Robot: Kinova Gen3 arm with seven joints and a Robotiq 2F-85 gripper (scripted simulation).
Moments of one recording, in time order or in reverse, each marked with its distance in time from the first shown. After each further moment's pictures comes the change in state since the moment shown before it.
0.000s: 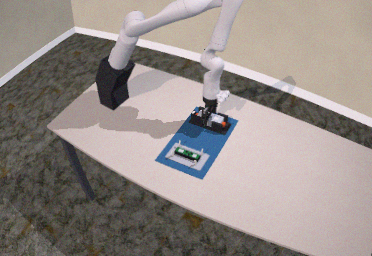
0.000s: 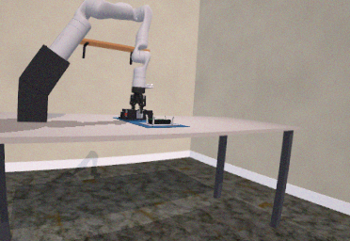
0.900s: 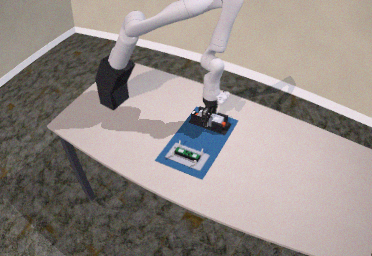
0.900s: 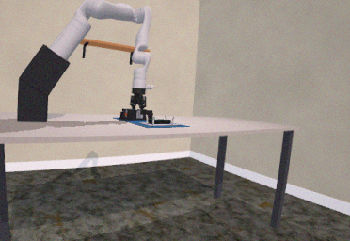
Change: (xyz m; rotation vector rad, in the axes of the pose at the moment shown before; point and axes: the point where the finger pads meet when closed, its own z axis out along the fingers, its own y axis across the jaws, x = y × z) arm 0.001 0.002 0.005 -0.002 0.001 0.000
